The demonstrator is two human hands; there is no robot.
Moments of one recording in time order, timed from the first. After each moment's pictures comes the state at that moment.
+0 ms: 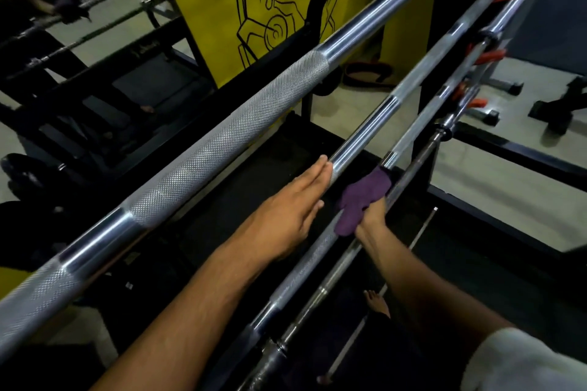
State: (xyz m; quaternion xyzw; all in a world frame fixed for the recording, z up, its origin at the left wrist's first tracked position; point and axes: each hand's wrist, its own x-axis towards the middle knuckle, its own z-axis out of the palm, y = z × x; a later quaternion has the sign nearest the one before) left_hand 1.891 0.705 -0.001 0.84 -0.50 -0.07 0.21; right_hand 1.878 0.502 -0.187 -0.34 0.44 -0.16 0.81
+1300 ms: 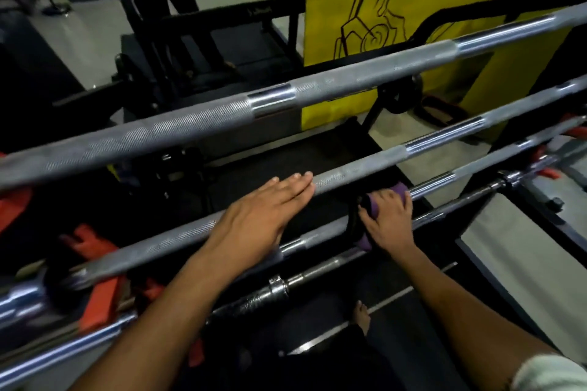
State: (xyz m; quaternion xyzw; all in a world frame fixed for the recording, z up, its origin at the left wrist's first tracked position) left_hand 1.779 0.853 -0.013 0.91 -0.37 0.09 0.13; right_hand 1.816 0.545 -0.167 -0.97 0.00 -0.16 0.16
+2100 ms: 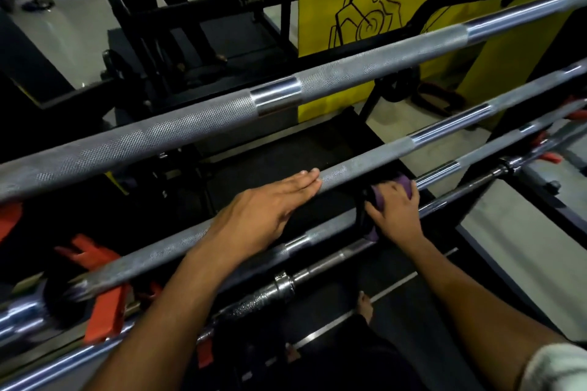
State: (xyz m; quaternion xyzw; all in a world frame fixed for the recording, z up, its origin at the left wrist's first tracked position) left_hand 1.790 0.861 -0.006 0.90 -0.37 0.02 0.21; right_hand 1.816 0.546 -0.166 -0.98 0.01 -0.15 0.16
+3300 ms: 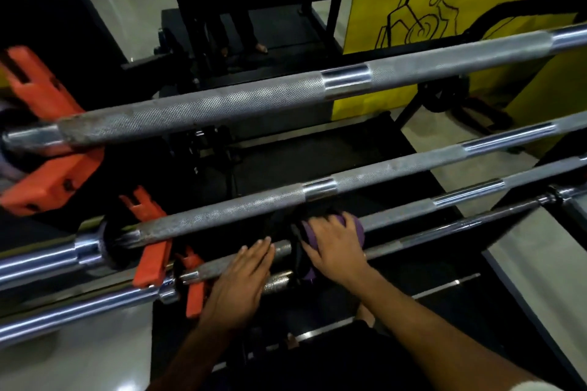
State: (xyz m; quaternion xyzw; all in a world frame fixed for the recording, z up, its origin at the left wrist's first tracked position) left_hand 1.668 0.941 -0.174 0.97 -0.17 0.06 0.14; right_hand 1.756 0.712 -0.141 -0.96 -0.25 -0.04 0.09
